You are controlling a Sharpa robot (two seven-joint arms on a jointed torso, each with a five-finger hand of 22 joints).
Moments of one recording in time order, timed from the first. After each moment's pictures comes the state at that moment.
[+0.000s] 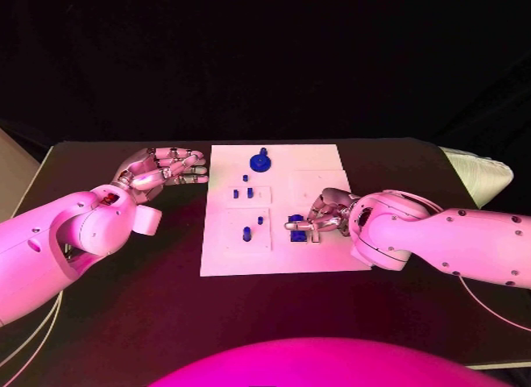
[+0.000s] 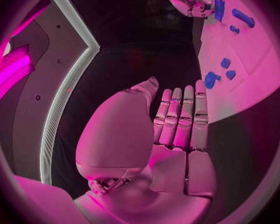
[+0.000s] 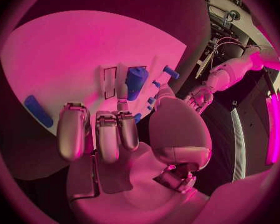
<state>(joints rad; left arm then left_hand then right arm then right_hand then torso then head) 0.92 -0.86 0.27 1.42 -0.26 -0.07 0.25 1.50 -0.16 0.36 0.25 0.05 0.90 0.21 0.21 0.33 1.03 0.17 0.07 0.07 0.93 0.14 0.22 0.28 0.18 1.01 0.24 0.13 0.11 1.12 -0.92 -0.13 1.76 -1.15 -0.35 -0.63 0.97 -0.14 -0.14 0.30 0.19 1.02 0.06 0.46 0.53 1.46 -0.01 1.50 1.31 1.47 -0.08 1.57 1.31 0.07 1.47 0.03 1.32 1.31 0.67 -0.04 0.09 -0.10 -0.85</state>
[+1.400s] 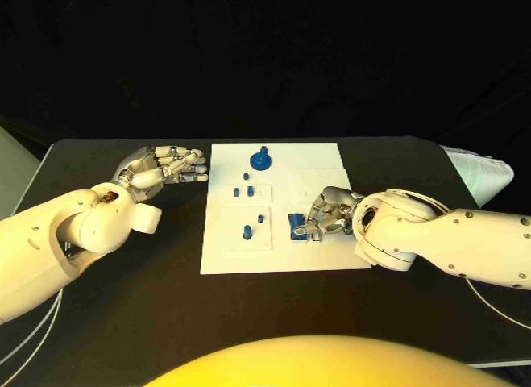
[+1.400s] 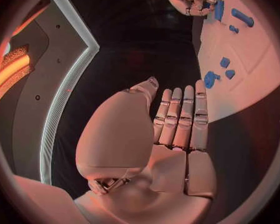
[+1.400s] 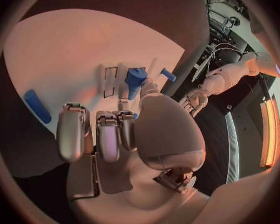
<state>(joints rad) 0.92 -0.86 0.27 1.42 -0.26 -0.07 0.24 1.50 -0.16 0.35 0.25 0.05 0.90 0.21 0.21 0.33 1.03 0.17 0.07 0.07 0.93 0.14 0.21 0.28 0.18 1.01 0.24 0.12 0.11 1.11 -0.94 -0.13 1.77 -1.20 -0.33 -0.57 1.31 -0.08 -0.07 0.29 0.13 1.02 0.04 0.49 0.54 1.47 -0.02 1.50 1.31 1.47 -0.08 1.57 1.31 0.05 1.47 0.02 1.34 1.31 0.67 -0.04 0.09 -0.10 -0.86</state>
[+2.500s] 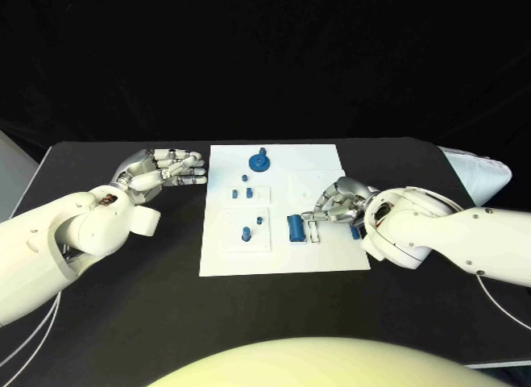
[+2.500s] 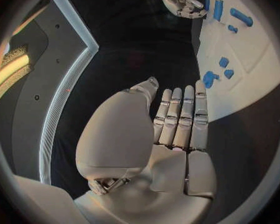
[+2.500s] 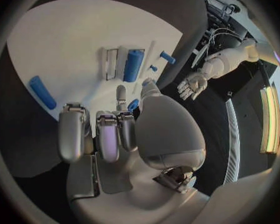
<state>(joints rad) 0.92 -0.86 0.27 1.42 -0.25 -0.07 0.24 1.50 -0.16 0.35 0.25 0.05 0.90 0.21 0.21 0.32 1.03 0.17 0.07 0.07 0.93 0.14 0.21 0.28 0.18 1.01 0.24 0.12 0.10 1.12 -1.01 -0.11 1.80 -1.11 -0.45 -0.52 1.22 -0.07 -0.10 0.30 0.17 0.95 0.08 0.42 0.50 1.47 0.00 1.52 1.31 1.47 -0.07 1.57 1.31 0.05 1.47 0.02 1.34 1.31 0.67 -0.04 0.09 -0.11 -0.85</state>
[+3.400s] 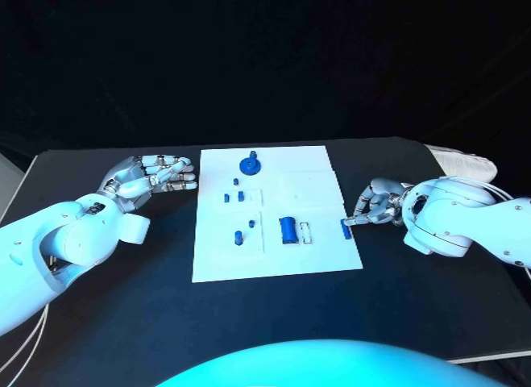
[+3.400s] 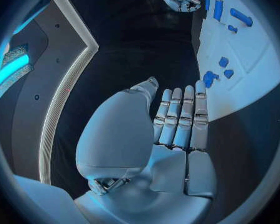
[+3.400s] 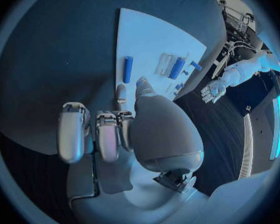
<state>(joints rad) 0.92 -0.87 0.27 1.42 -0.25 -0.07 0.24 1.50 -0.16 0.35 0.25 0.05 0.90 0.21 0.21 0.32 1.03 0.17 0.07 0.07 0.93 0.14 0.21 0.28 0.18 1.01 0.24 0.12 0.10 1.15 -1.19 -0.12 1.77 -1.20 -0.23 -0.57 1.33 -0.04 -0.06 0.29 0.15 1.00 0.07 0.40 0.49 1.47 0.00 1.52 1.31 1.47 -0.07 1.57 1.31 0.05 1.47 0.03 1.35 1.31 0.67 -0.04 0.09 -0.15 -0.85</state>
